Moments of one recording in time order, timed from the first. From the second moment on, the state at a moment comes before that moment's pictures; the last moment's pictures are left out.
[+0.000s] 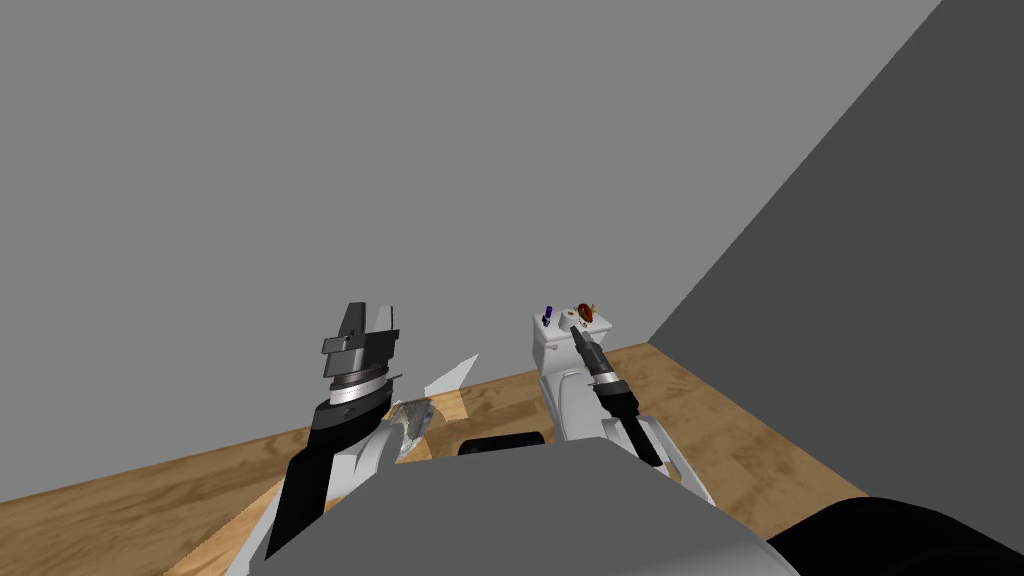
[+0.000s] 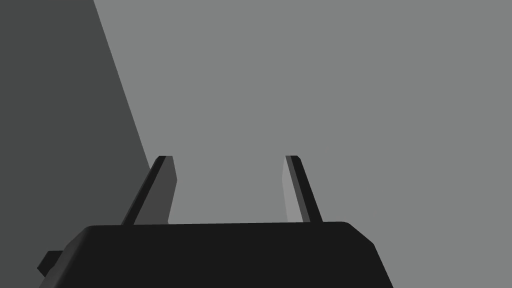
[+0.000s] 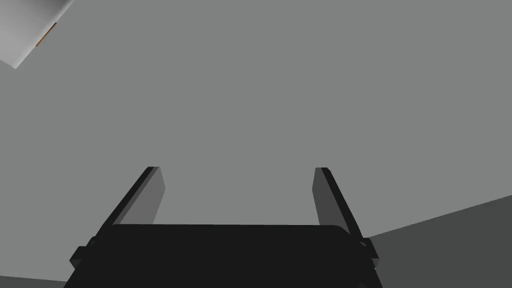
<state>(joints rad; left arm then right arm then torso) 0.51 0.04 0.02 -2.34 0.09 -0.57 -0.05 0.51 -0.19 -0.11 -2.01 0.33 -0.44 0.31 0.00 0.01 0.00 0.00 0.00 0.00</state>
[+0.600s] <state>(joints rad) 0.51 0.04 0.02 -2.34 0.09 -0.57 -0.05 0.50 -0.25 -0.13 -1.91 0.45 -0.40 0.43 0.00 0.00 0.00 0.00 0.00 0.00</state>
